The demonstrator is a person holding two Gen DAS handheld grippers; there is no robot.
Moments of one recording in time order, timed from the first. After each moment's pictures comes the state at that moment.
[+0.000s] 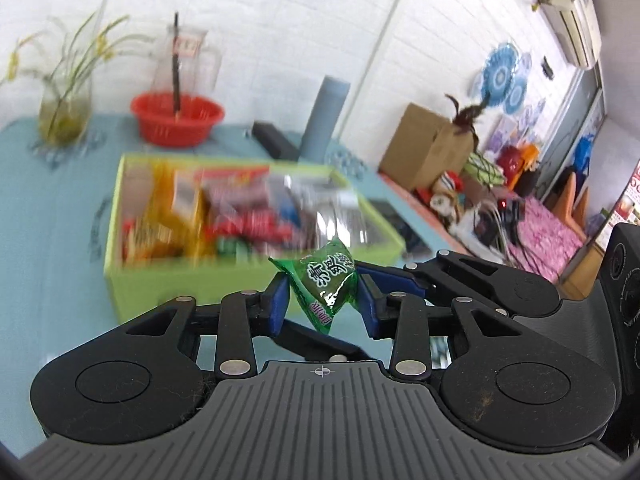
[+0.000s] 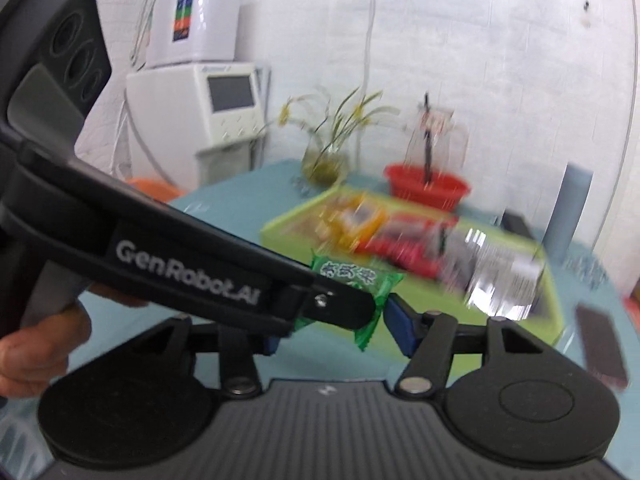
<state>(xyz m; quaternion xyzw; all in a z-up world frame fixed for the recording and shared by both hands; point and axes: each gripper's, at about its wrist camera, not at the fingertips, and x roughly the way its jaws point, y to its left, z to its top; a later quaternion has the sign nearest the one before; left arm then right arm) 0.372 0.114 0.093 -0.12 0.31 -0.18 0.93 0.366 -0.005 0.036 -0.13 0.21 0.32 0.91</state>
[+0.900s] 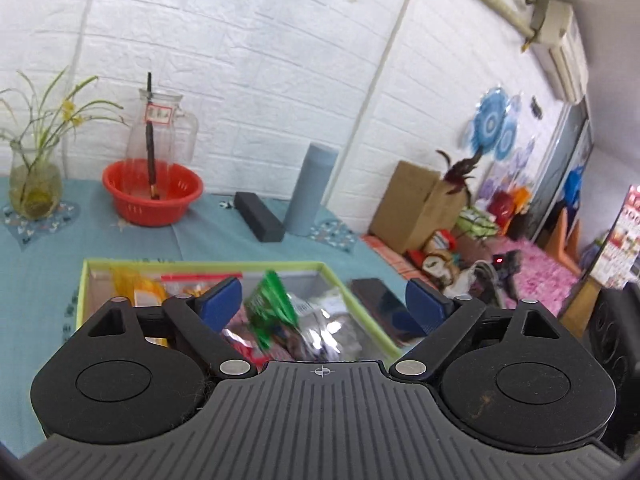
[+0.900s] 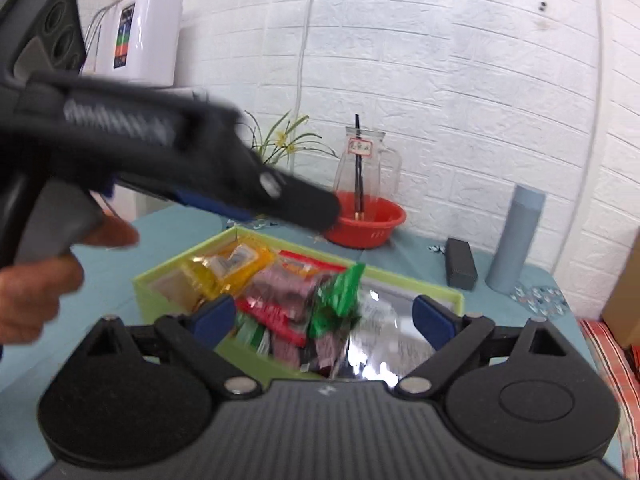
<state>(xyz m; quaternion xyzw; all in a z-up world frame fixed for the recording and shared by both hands) 0.408 0.106 0.117 -0.14 0.24 -0.20 0.94 0.393 -0.072 0.036 -0.10 0.21 0.29 0.93</state>
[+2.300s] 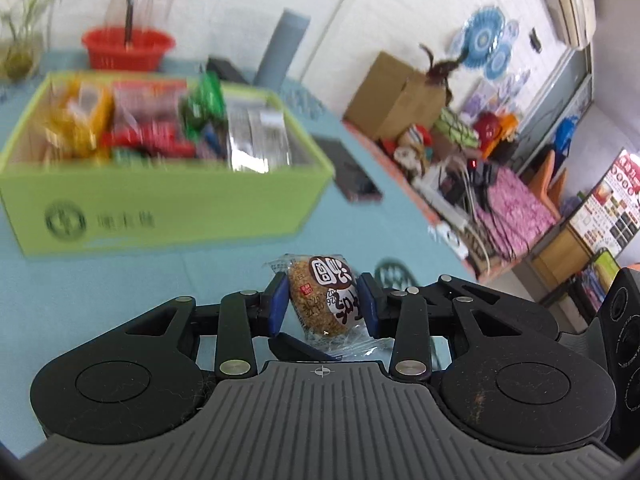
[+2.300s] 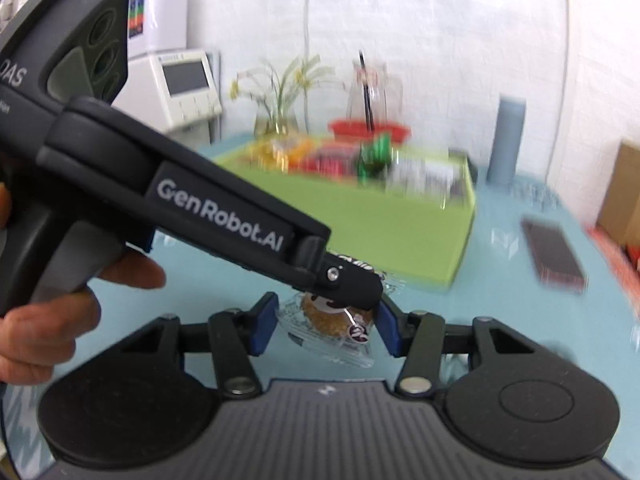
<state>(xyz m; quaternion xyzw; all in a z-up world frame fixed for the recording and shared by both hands) 0.357 0.046 0.067 -0.15 0.36 -0.22 0.89 0.315 -0.079 0.008 -0.10 0.25 0.27 0.92</state>
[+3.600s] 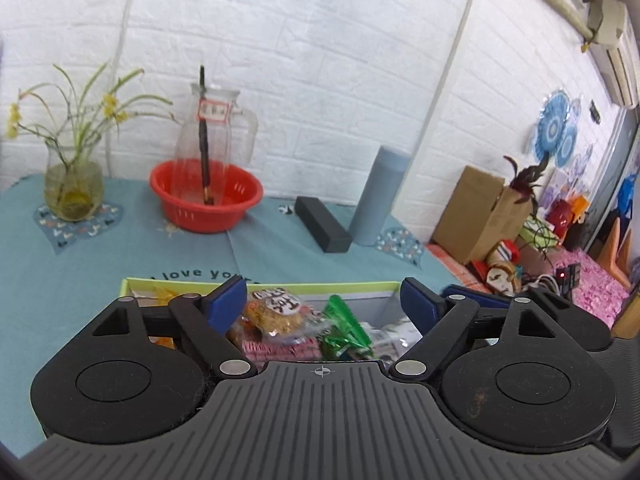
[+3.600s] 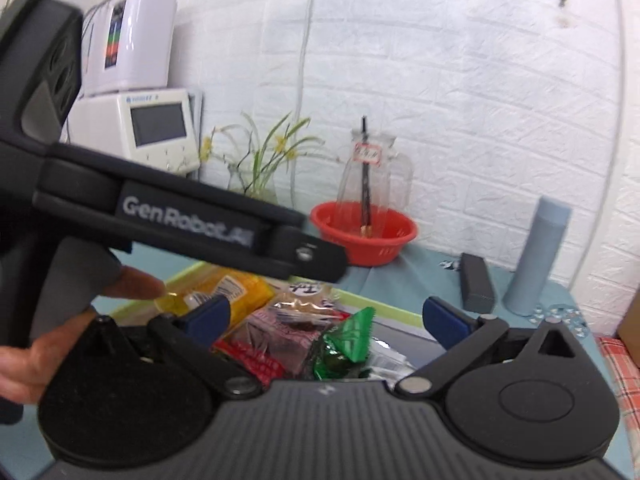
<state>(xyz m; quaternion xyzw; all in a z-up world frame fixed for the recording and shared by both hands) 0.462 0.118 0.108 -0.13 0.24 -0.11 0.95 0.450 -0.041 0.047 -0.10 0.19 0.28 0.94</state>
